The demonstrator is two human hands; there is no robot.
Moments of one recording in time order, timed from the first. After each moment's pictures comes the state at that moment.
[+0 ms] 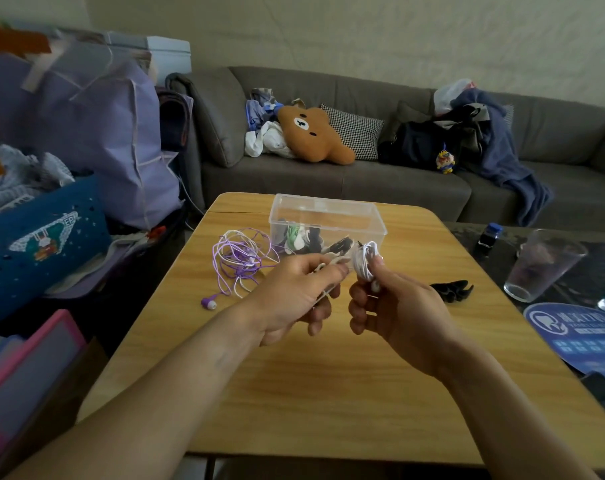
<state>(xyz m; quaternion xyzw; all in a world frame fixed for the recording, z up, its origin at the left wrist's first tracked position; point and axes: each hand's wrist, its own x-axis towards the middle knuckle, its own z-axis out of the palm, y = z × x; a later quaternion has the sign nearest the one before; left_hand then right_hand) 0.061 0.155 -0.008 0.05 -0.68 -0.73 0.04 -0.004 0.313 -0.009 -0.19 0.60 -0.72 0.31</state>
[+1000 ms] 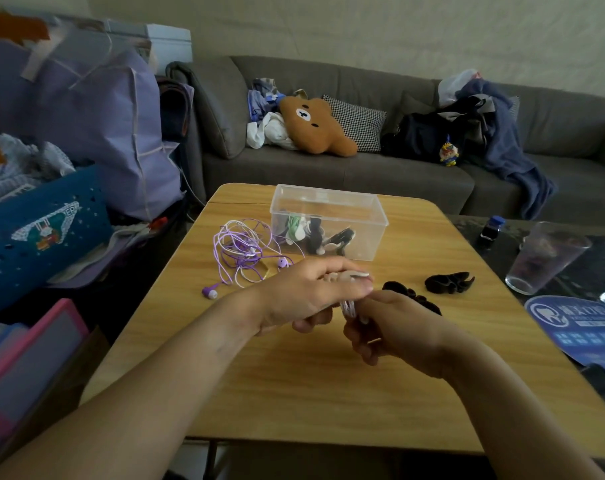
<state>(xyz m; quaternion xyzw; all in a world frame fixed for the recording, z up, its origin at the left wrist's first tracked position) 0.064 0.151 -0.006 -0.01 -0.77 -0.63 -0.09 0.006 0.318 -0.010 -0.23 0.77 -0.48 0.36</state>
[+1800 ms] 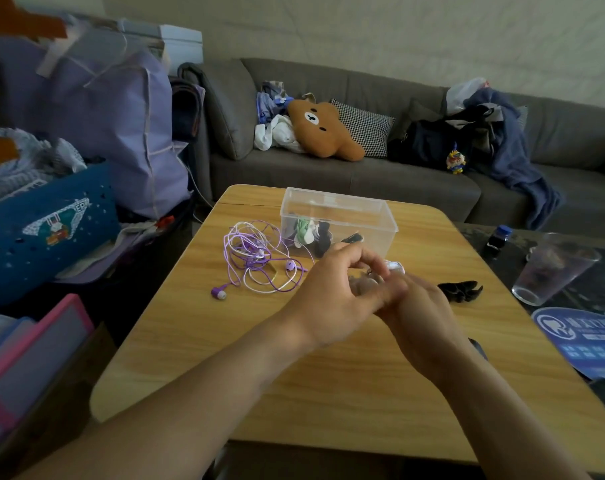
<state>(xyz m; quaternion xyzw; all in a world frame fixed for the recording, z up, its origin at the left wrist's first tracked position) 0.056 0.183 -0.020 -0.02 -0.79 -0.57 0.22 0.009 0.308 -0.011 -0.17 0.66 -0.71 0.19</state>
